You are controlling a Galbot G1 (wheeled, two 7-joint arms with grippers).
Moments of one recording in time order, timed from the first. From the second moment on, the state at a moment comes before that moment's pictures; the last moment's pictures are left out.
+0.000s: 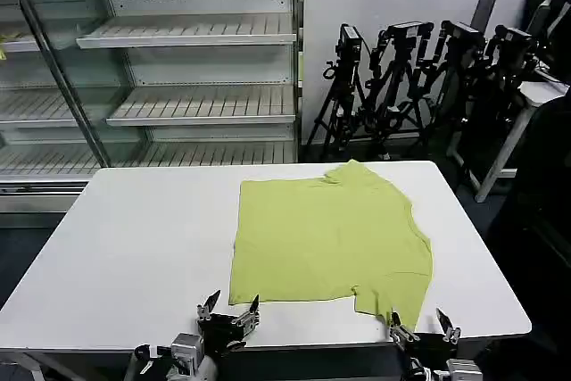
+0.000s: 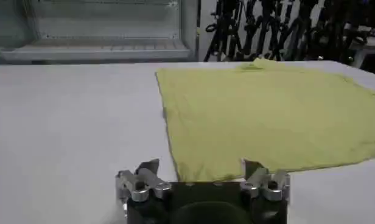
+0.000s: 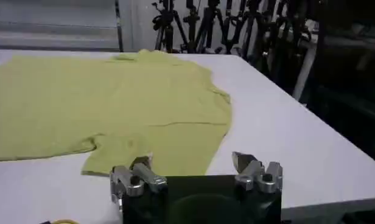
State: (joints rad) left arm 1.53 -1.31 -0.25 -2.21 -0.24 0.56 -0.25; right arm -1.75 1.37 0.48 2.31 0.22 -0.51 0.28
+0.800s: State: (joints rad) left arm 1.54 -1.30 -0.28 -2.21 -0.30 0.51 -0.23; right arm -1.78 1.38 0.45 2.34 0.23 -0.47 0.27
